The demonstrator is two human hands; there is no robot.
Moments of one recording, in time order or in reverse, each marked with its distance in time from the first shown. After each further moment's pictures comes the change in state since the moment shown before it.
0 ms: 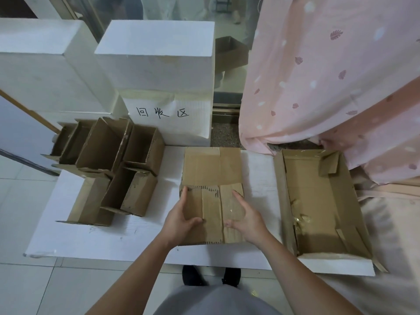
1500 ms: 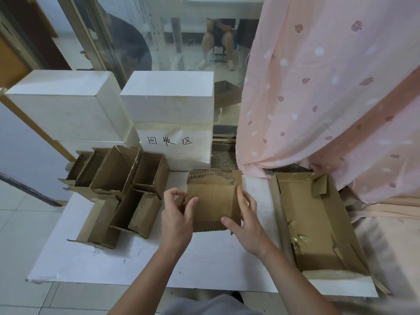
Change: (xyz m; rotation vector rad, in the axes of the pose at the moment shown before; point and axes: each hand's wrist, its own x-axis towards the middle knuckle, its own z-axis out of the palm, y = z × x) left_hand -0.068 0.100 -0.028 -0.336 0.514 0.316; right_hand -0.043 -0.073 -0.003 -0.072 0.123 -0.346
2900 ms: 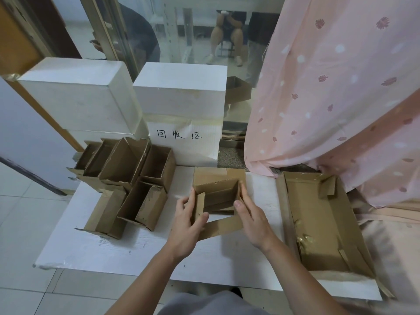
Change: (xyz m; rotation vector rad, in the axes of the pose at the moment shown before) left_hand -0.003 -0.051 -0.021 0.087 -0.398 -0.038; right_hand 0.007 -0.017 0.006 0.068 -0.033 0.055
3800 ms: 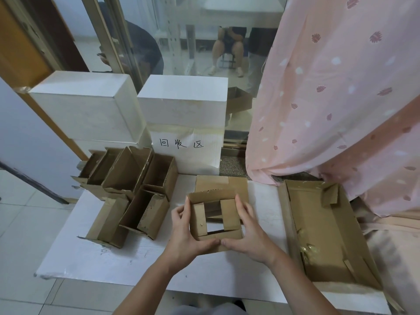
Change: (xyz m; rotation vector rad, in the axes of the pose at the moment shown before) left_hand -0.004 -0.003 -0.009 0.013 -0.004 0.069; right_hand -0.008 0.002 -0.001 -0.104 -0.199 -0.016
